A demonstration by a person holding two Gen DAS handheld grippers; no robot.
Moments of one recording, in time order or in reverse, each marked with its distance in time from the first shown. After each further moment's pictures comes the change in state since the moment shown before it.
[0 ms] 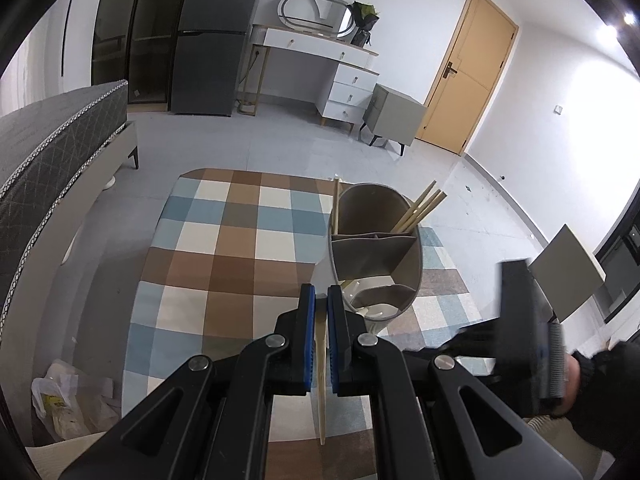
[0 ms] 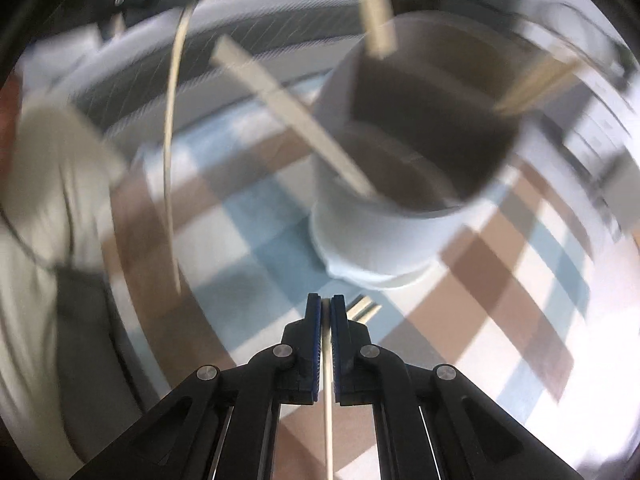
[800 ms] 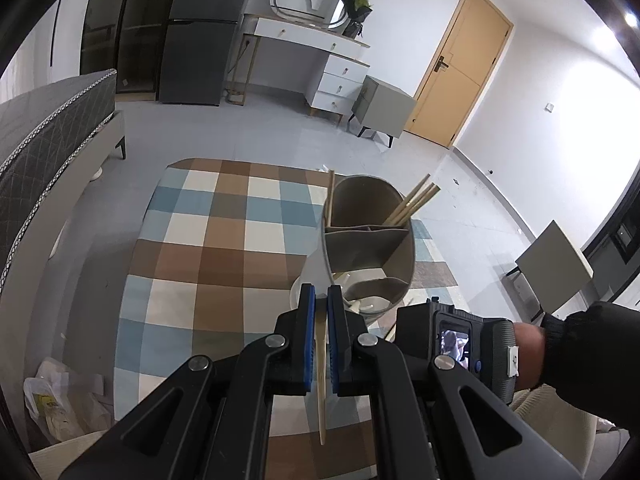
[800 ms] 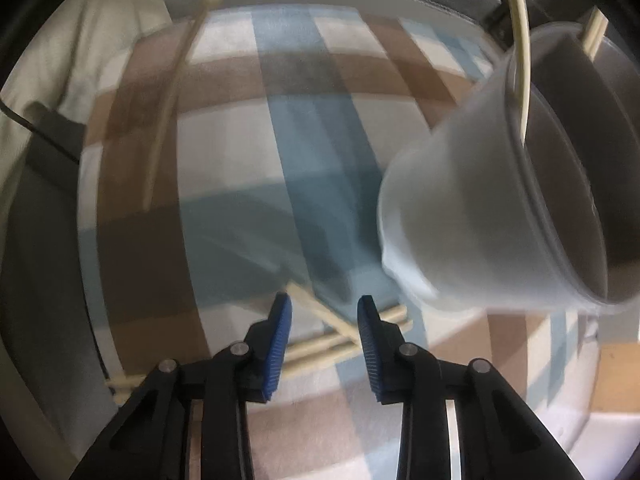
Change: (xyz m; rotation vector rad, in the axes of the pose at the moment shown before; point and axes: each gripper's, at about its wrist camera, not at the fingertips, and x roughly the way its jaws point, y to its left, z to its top) left arm 0.006 0.006 0.003 -0.011 0.039 -0.052; right arm 0.096 0.042 0.007 -0.582 0.274 -0.001
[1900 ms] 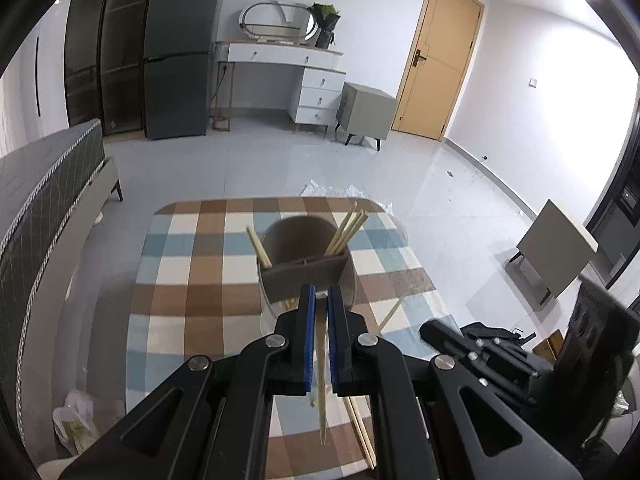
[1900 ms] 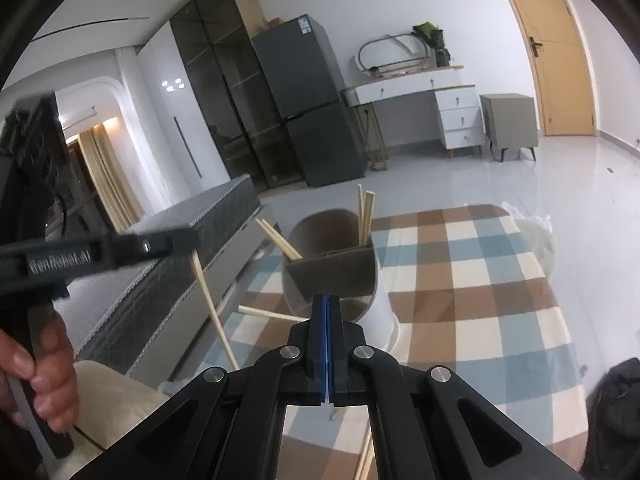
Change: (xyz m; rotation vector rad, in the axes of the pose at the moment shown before) left arm -0.031 -0.072 0.023 0.135 -0.037 0.041; right arm -0.177 -0.029 -0.084 1.160 -0.747 -0.146
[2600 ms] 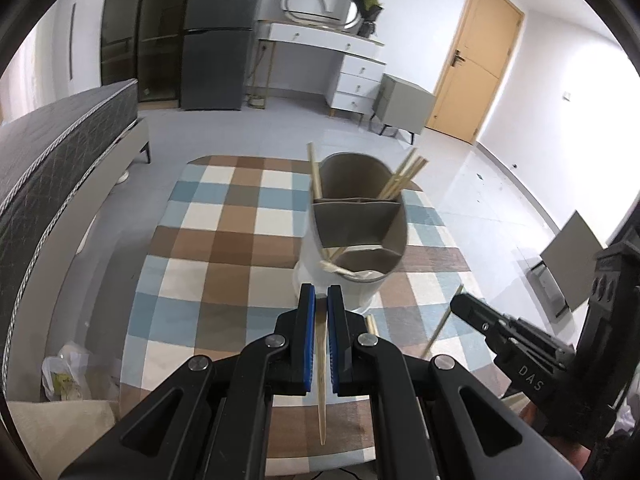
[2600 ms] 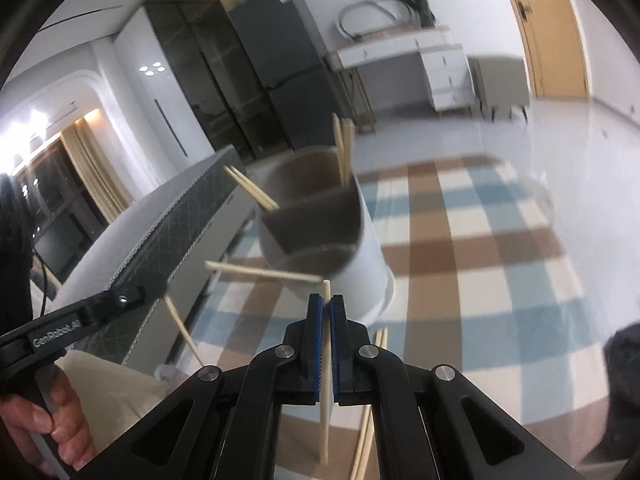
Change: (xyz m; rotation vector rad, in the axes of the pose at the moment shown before) left arm 0.014 0.026 -0.054 -0.097 0.034 0.075; right arm 0.013 -0.001 -0.020 0.023 0.065 -0.034
